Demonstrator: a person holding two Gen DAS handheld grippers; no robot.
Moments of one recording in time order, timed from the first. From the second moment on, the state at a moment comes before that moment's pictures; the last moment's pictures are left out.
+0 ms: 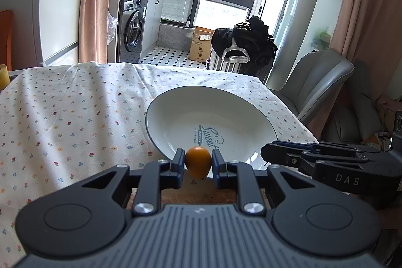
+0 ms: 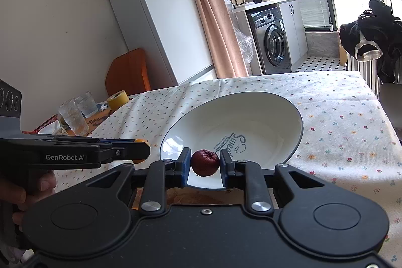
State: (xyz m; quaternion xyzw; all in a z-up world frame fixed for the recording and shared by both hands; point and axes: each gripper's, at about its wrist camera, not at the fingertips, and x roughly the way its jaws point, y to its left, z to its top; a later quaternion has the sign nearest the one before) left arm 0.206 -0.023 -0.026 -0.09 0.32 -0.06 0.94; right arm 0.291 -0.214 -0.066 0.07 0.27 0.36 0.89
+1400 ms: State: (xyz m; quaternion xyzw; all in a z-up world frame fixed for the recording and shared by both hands) left arm 0.190 -0.002 -0.019 -0.10 0.31 -0.02 0.95; right arm 0.269 -0.221 -0.055 0.07 0.25 0.29 0.92
